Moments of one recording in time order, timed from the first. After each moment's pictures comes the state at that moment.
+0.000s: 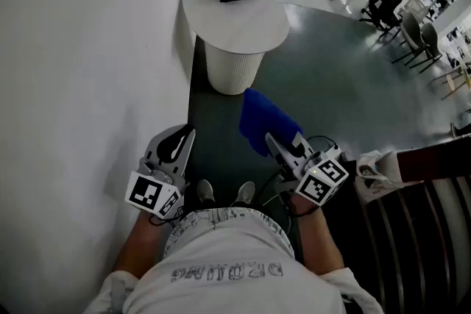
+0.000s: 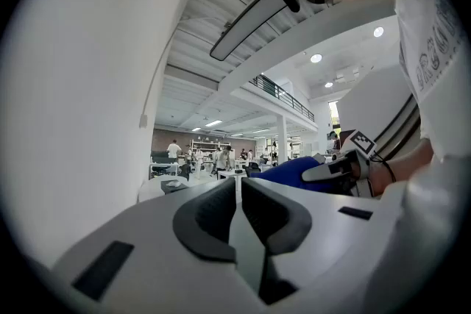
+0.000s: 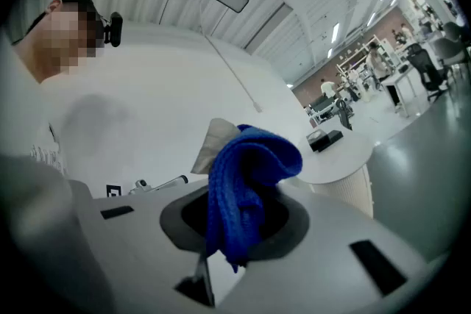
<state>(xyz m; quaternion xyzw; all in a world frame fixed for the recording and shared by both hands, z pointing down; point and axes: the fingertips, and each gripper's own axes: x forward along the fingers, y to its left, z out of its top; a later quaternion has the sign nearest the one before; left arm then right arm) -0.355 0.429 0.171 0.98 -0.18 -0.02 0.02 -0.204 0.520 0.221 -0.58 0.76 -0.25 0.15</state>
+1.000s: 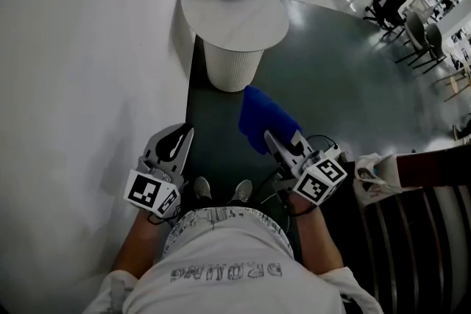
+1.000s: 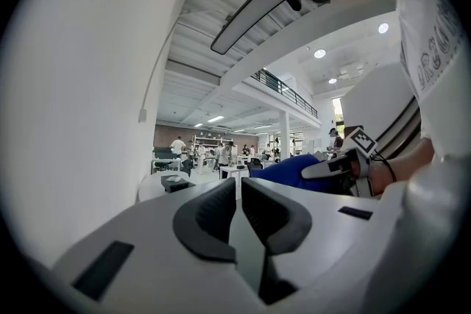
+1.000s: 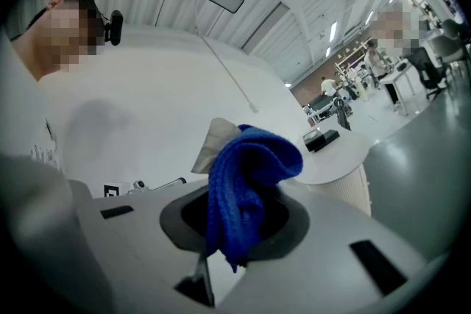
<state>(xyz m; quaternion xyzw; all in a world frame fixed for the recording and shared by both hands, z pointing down) -0.329 0.429 0.183 0.98 -0.20 -0.01 0.03 -0.175 0.516 0.231 -0.58 0.76 -0.25 0.15</state>
